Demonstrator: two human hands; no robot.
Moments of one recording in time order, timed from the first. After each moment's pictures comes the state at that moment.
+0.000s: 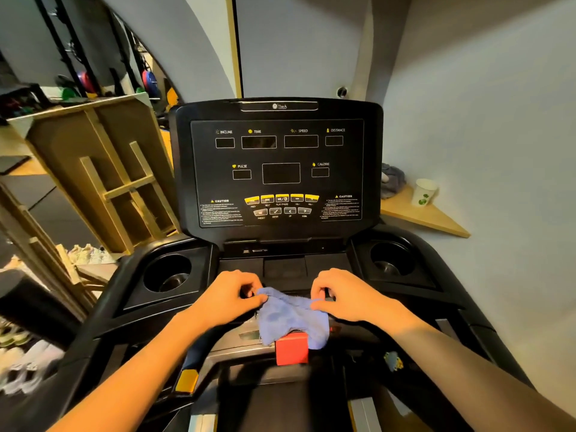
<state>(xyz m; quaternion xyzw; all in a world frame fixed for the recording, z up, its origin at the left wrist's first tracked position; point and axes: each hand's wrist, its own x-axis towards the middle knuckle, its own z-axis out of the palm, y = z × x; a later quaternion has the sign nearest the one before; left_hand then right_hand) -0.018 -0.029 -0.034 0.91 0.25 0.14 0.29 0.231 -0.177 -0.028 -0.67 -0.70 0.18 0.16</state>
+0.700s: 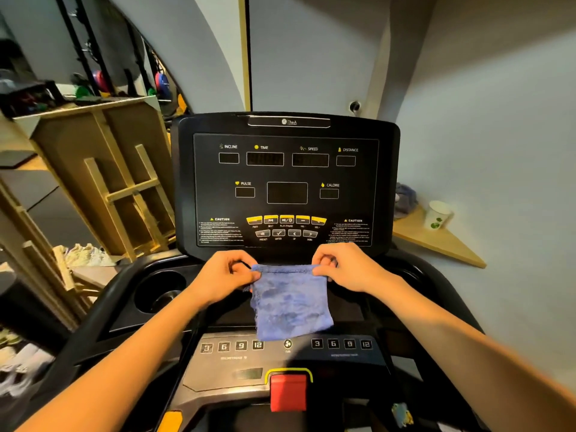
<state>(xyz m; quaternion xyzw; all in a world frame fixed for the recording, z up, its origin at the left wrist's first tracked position) 0.018 0.031 -0.003 0.77 0.33 0.23 0.49 0.280 -0.096 0.019 -0.68 -0.64 0.23 0.26</state>
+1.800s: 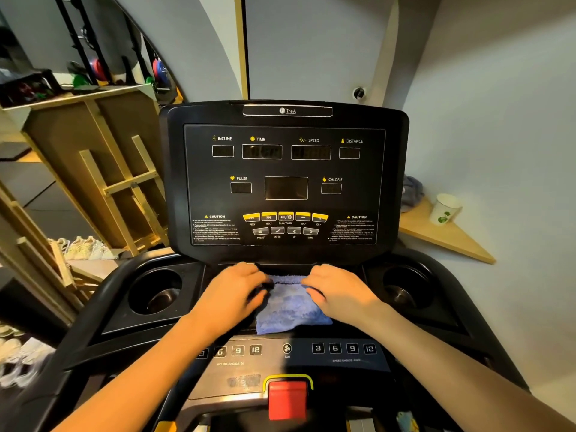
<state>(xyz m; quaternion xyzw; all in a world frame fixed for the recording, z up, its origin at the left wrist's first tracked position) 0.027 0.017 -0.036 0.95 0.23 0.19 0.09 0.261 -0.099 -0.030 -0.65 -0.75 0.03 0.08</state>
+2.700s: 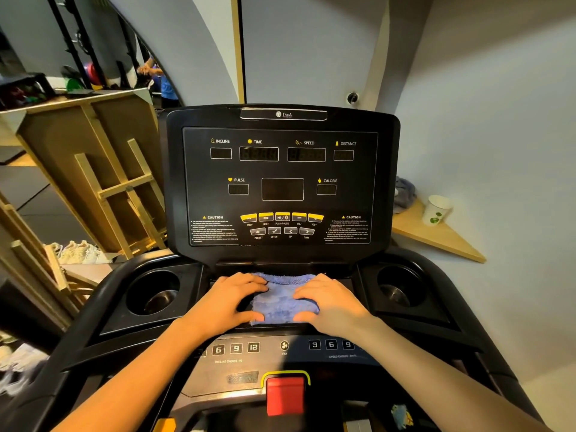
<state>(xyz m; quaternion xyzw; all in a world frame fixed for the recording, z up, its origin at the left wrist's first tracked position) 0.016 0.032 -0.067 0.95 0.22 0.08 0.18 0.246 -0.115 -0.046 -0.69 -0.70 0.13 0.10</state>
